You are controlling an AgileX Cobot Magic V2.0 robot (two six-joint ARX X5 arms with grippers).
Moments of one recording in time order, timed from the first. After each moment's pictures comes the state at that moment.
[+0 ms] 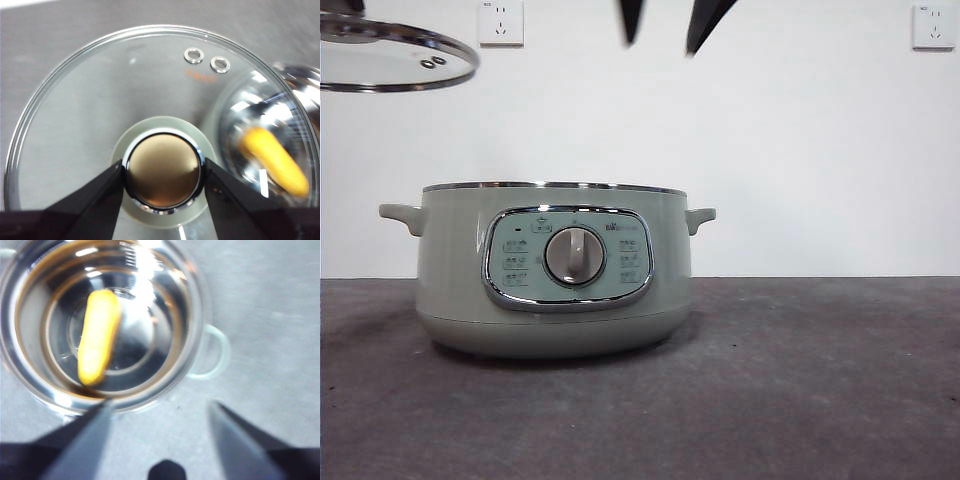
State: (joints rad) left arm 0.01 1.52 1.88 -1.20 0.15 0.16; right arm 0.76 1.88 2.21 -1.35 0.21 0.06
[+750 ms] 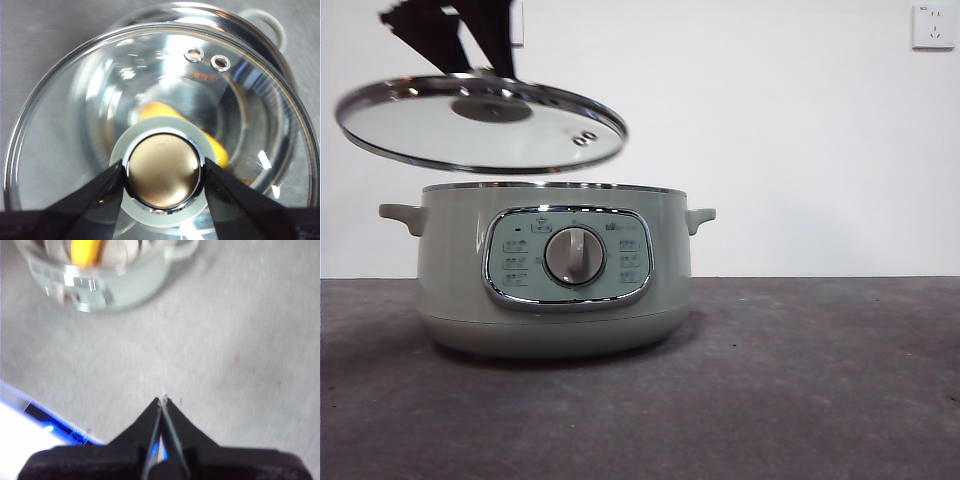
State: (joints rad) left arm -0.35 1.72 1.88 -1.21 0.15 0.15; right arm 0.79 1.14 1.49 -1.35 0.20 0.11
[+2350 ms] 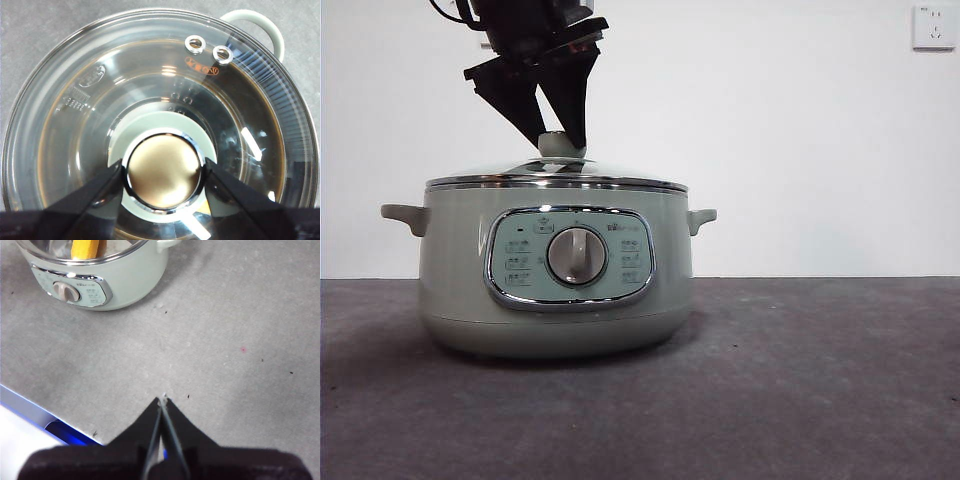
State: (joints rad) left arm -0.47 1.89 1.92 -1.10 0.06 0.13; right arm 0.79 0.85 1.22 -1.23 0.20 0.18
